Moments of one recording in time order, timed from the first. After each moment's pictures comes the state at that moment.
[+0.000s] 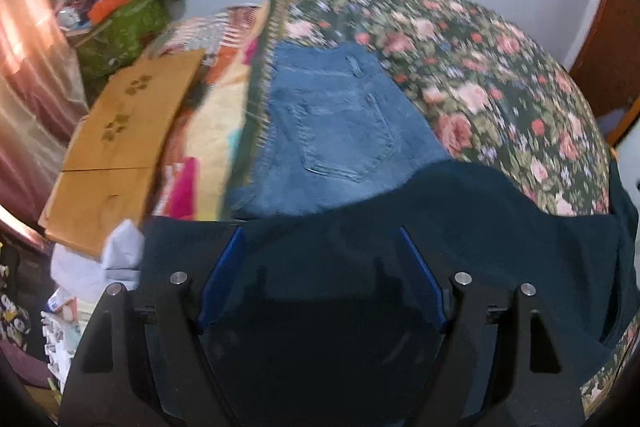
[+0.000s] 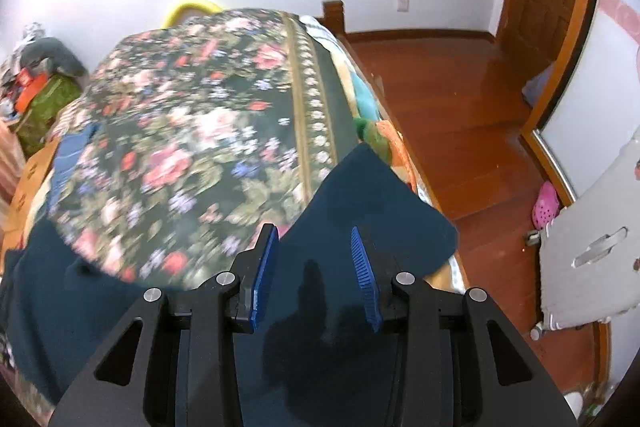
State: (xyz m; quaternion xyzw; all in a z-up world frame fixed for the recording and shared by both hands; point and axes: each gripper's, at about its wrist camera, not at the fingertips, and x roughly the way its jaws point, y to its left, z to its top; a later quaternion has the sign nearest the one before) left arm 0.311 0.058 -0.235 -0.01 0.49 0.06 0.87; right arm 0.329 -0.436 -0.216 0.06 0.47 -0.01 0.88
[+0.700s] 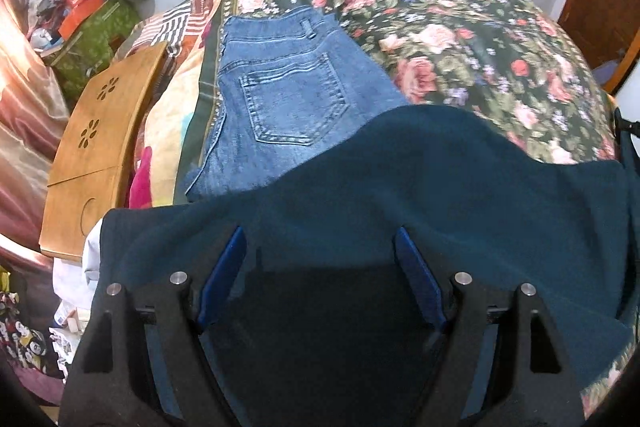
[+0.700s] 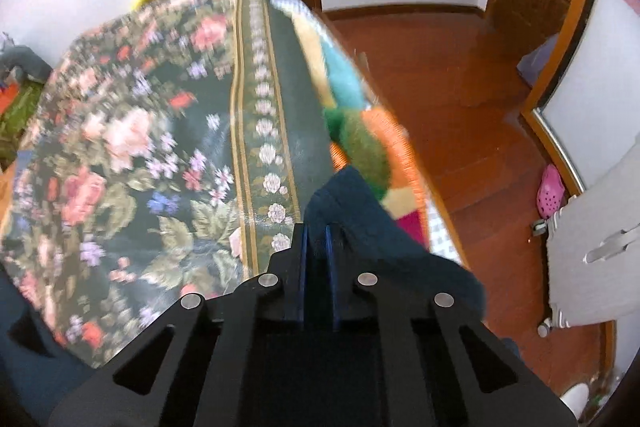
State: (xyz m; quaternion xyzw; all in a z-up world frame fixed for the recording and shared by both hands) left arm 0.306 0.014 -0.256 0.04 0.52 0.03 0.85; right arm 0.354 -0.473 -0.243 0.08 0.48 -0.02 0.88
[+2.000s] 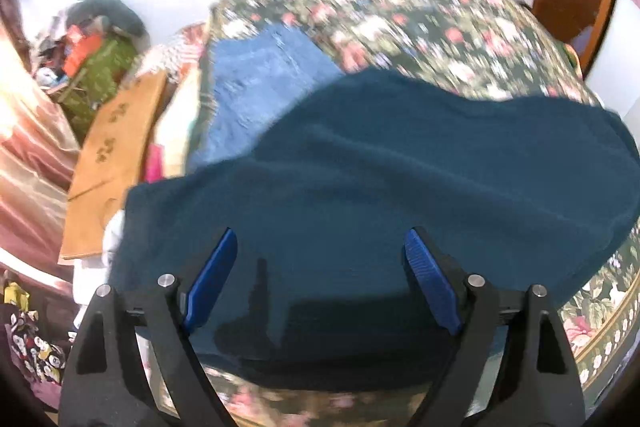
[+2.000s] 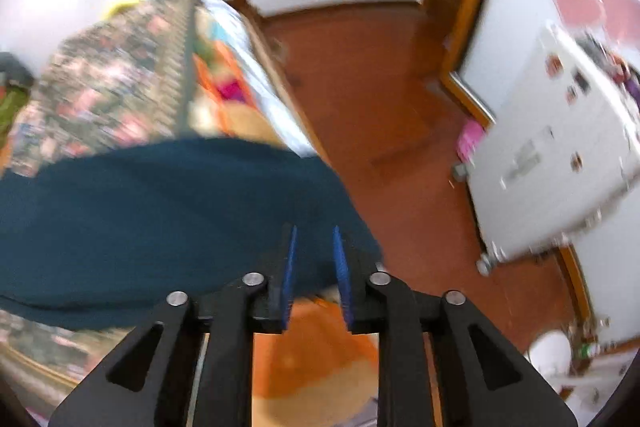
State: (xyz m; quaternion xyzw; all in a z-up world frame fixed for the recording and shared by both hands) left arm 0.222 -0.024 -0.231 0.09 0.48 0.02 0.87; right arm 0.189 -0.527 -0.197 0.06 0.46 -0.07 0.88
